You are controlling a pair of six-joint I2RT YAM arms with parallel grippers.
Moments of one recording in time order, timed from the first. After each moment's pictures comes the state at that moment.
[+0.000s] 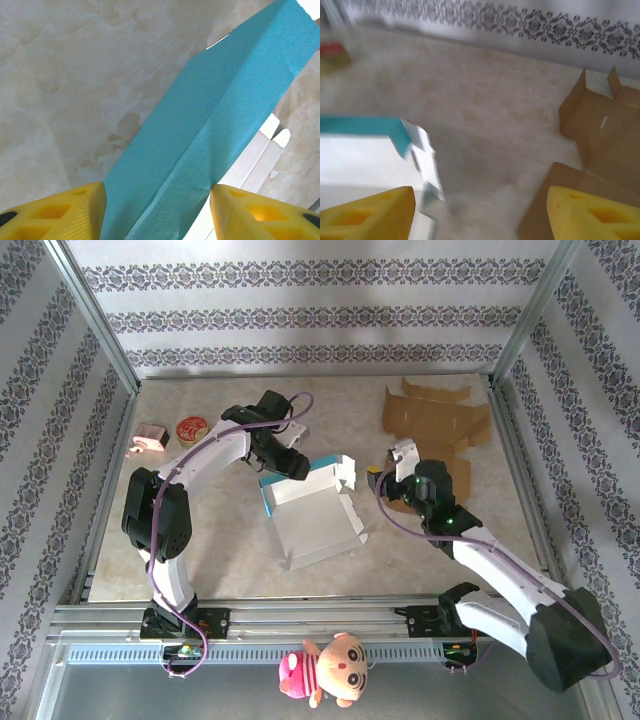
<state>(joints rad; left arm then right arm) -0.45 1.84 1.57 -0.98 0.33 -0.03 0.39 1.03 0.54 0.09 -0.05 -0.04</state>
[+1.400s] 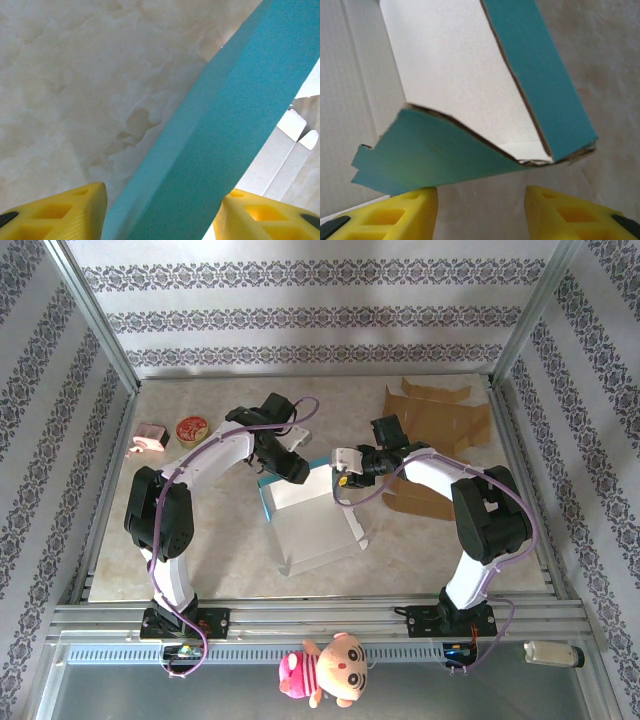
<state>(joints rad) -0.46 1.85 1.57 -0.99 0.28 0.02 0.36 1.76 1.08 -0.27 -0.59 -1.11</state>
